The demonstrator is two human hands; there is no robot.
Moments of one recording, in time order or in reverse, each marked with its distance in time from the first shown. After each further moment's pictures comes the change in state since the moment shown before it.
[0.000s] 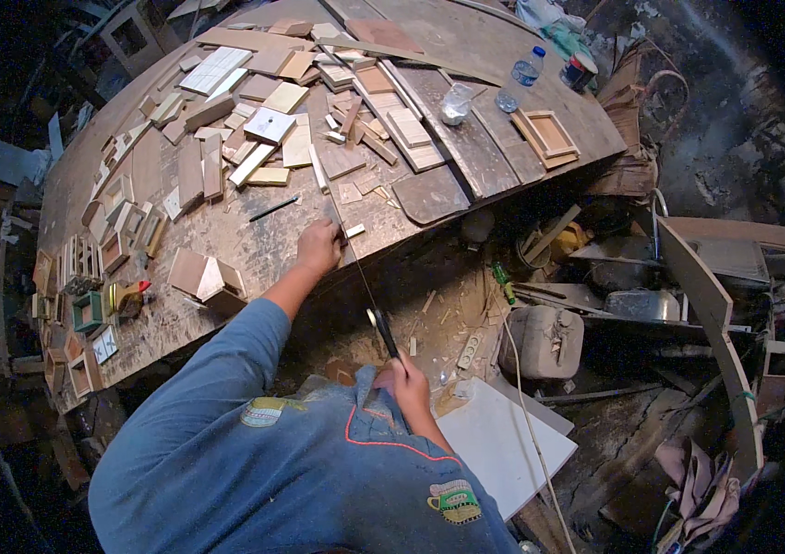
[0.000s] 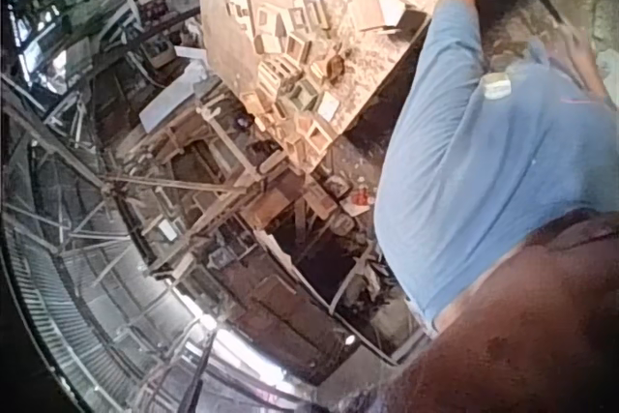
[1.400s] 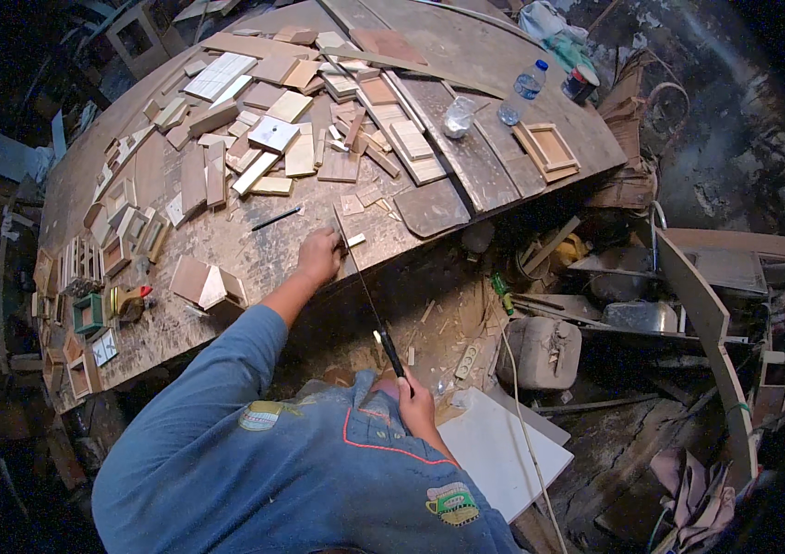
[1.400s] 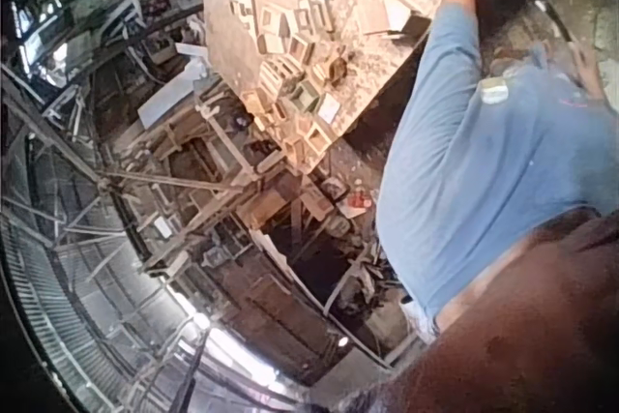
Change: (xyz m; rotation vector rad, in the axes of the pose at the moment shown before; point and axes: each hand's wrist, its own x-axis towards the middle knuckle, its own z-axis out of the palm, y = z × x) left_hand 0.002 -0.010 0.002 0.016 -0.029 0.023; right_hand 0.010 -0.010 -0.015 -0.075 -0.096 0.101
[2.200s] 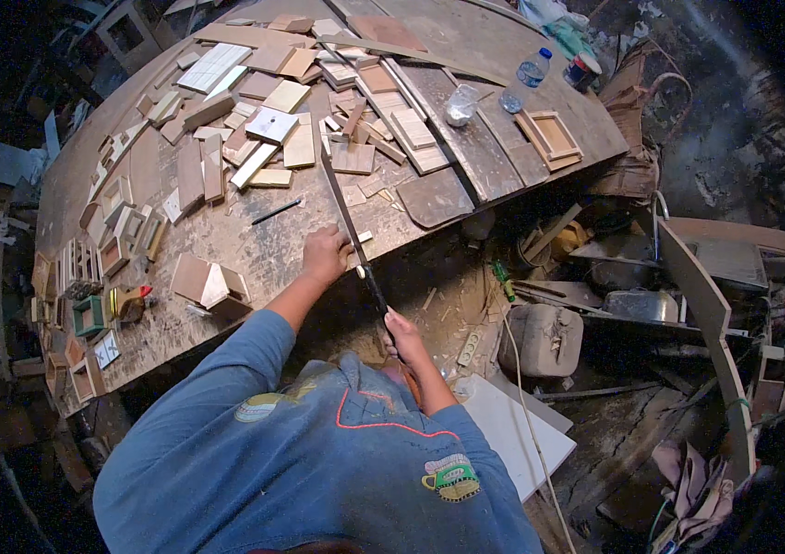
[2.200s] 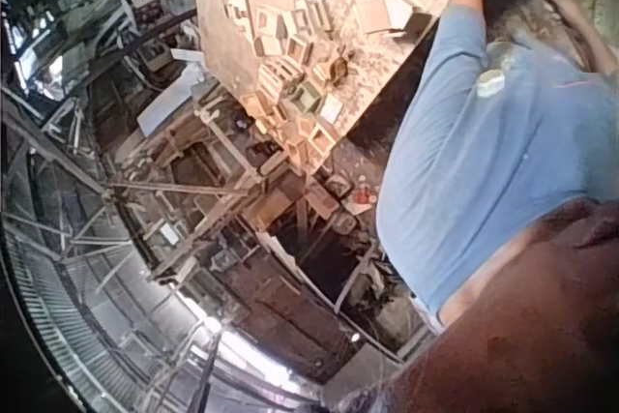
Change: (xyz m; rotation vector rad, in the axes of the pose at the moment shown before) left_hand -0.004 0.011 0.006 -0.059 0.008 0.011; right_hand 0.092 -0.043 0.013 0.757 -0.406 0.333
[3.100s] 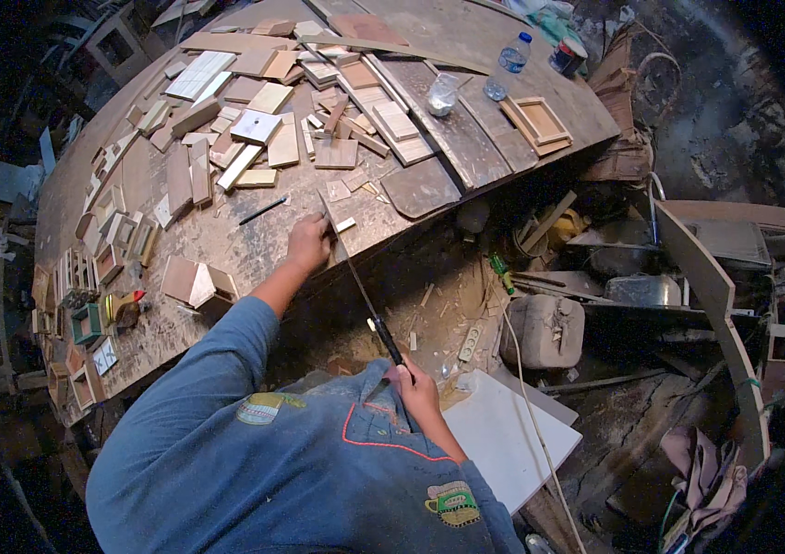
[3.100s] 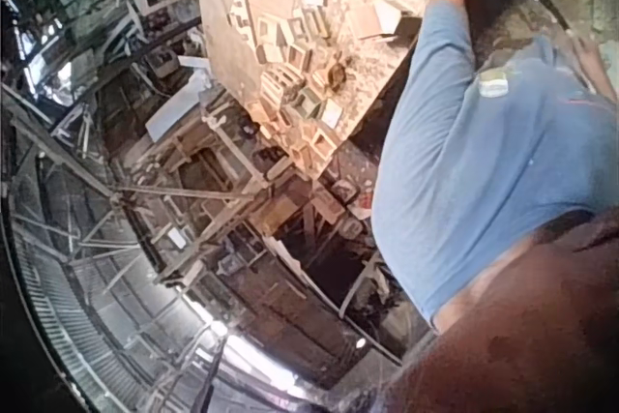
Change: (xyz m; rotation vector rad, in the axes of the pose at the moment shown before) left_hand 0.012 -0.015 0.004 0.015 0.103 0.058; right_hand -0.095 0.057 -0.018 -0.702 0.395 -0.332
